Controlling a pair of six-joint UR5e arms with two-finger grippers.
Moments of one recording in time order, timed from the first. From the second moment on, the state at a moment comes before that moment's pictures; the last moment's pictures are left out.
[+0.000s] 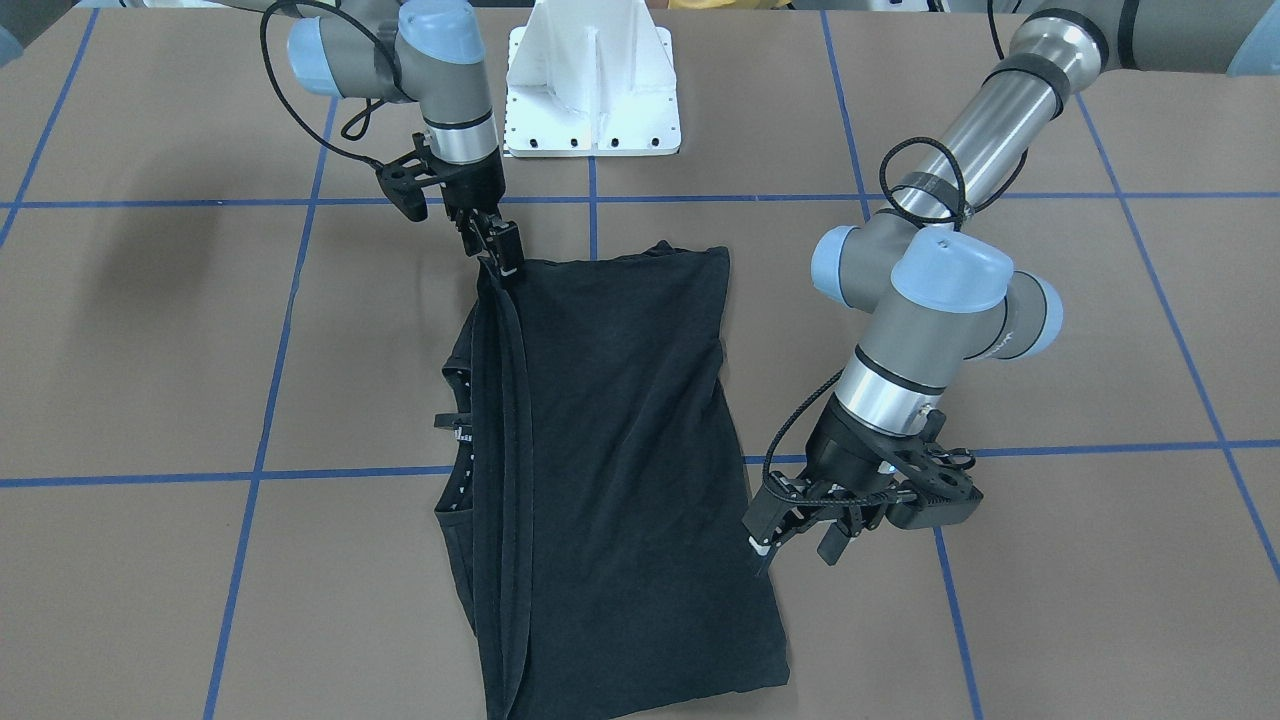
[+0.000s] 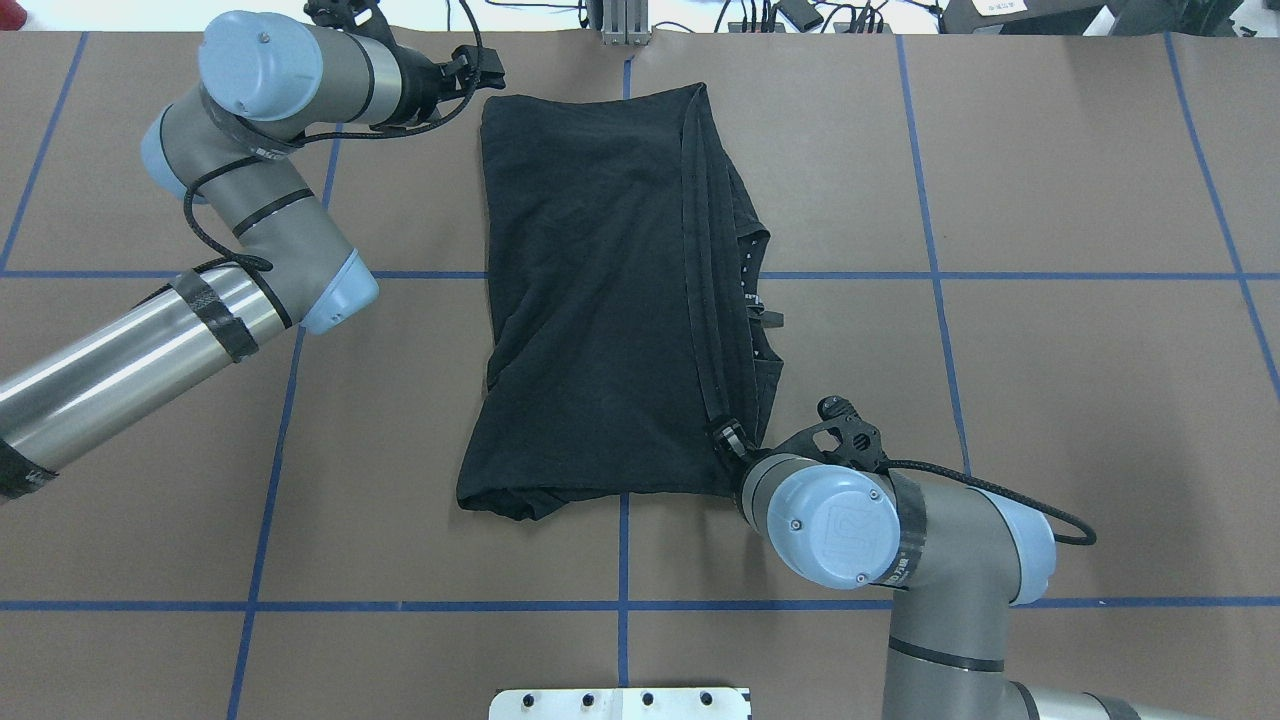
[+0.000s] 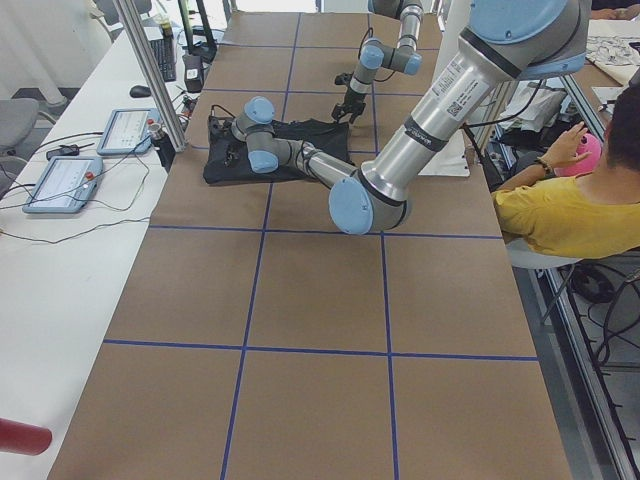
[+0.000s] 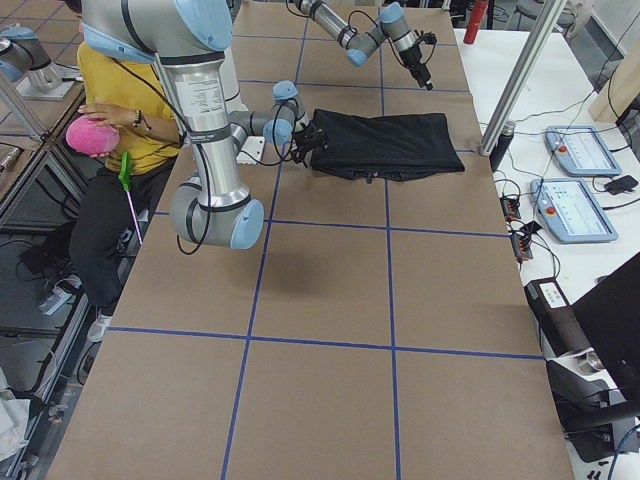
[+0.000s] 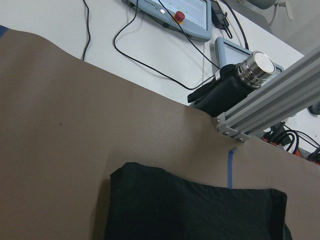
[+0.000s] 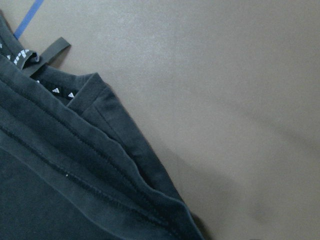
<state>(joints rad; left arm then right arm) -0.85 -2.32 -1.17 -2.49 -1.75 -1.46 0.26 -1.18 1.85 -1.42 1.43 2.33</state>
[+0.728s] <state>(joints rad) -0.85 -2.31 -1.17 -2.49 -1.75 -1.47 0.29 -1.13 1.78 -1.41 1.43 2.29</state>
